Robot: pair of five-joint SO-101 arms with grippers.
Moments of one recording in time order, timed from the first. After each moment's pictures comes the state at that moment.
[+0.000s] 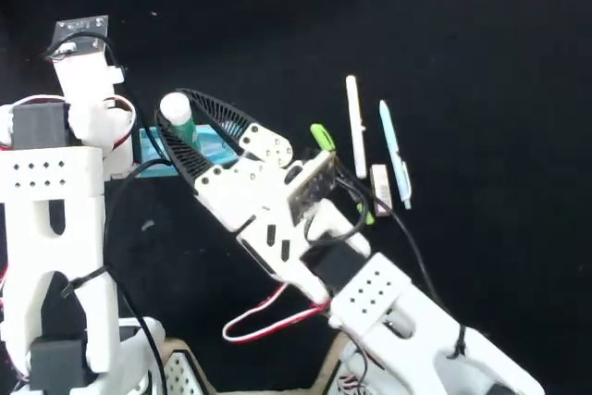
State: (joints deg) left arm -10.1 -19.6 4.0 98.1 1.5; right arm -45.2 -47.5 63.8 -20.4 -0.9
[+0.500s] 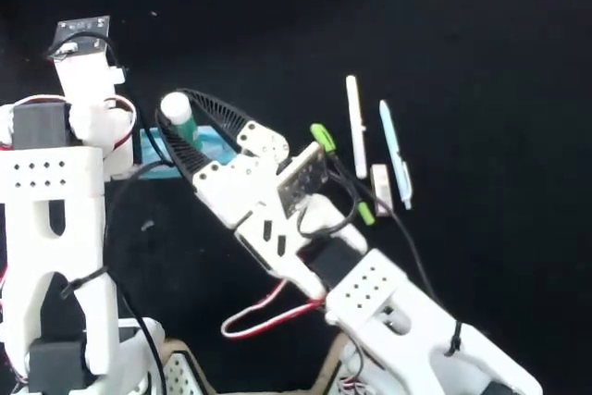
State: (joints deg) left arm -10.1 -19.6 4.2 98.2 1.5; right arm -44.5 -45.8 64.3 -20.3 -0.9
